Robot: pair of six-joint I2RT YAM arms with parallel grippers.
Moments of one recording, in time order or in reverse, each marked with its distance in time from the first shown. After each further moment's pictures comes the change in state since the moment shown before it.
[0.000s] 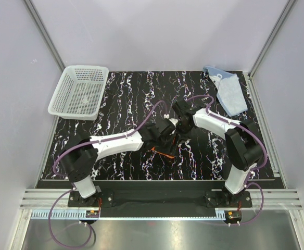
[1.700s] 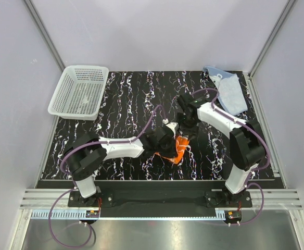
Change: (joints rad) left arm -0.042 0.058 -0.158 0.355 -0.022 -0.095; right arm -0.038 0.000 0.096 -0.142 0.055 -0.044
